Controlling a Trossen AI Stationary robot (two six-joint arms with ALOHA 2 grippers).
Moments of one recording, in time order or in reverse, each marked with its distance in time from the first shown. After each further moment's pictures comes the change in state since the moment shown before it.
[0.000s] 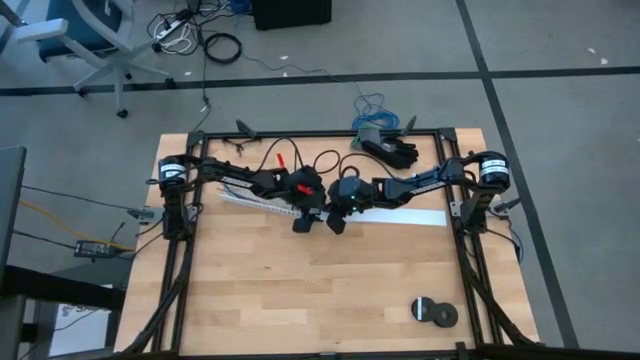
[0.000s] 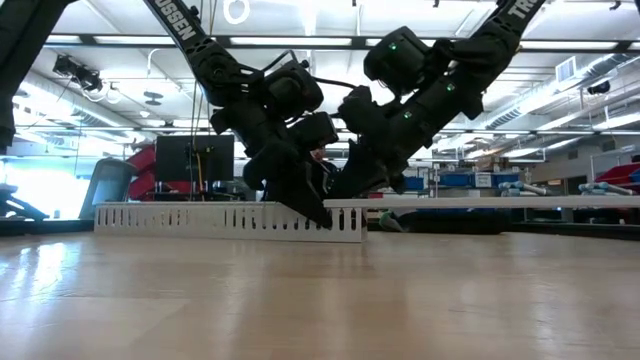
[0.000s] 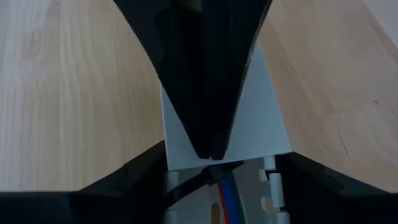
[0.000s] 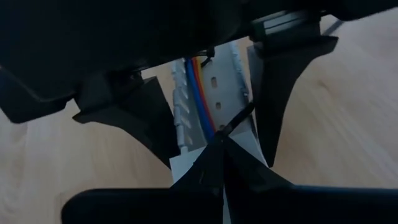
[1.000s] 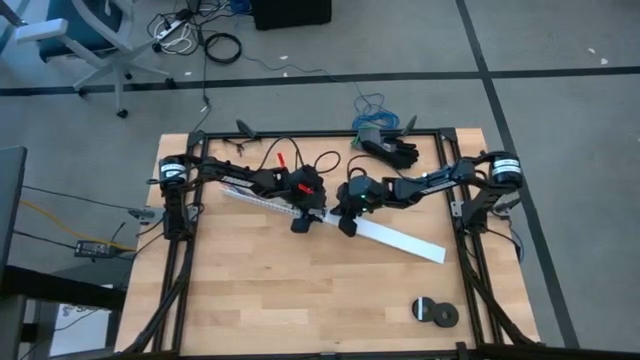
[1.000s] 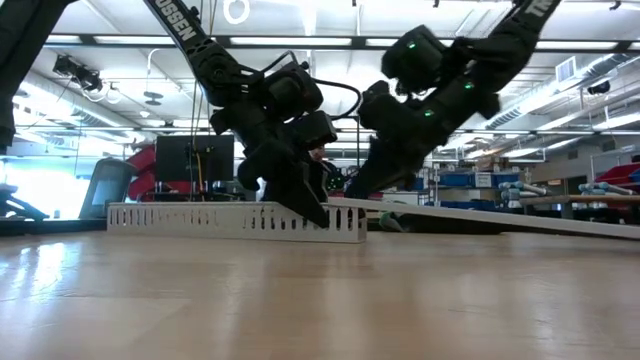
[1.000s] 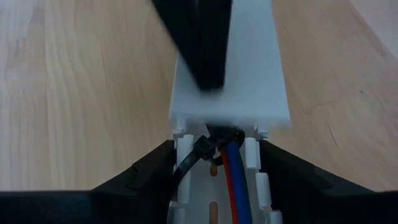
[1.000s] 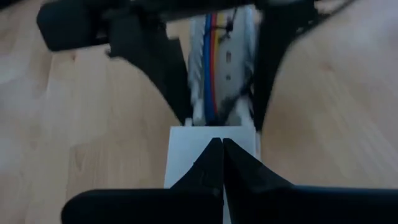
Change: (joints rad) left arm 0.000 0.000 0.000 -0.014 0.044 0.054; right arm -0.015 -0.088 -0.099 0.033 -0.074 -0.107
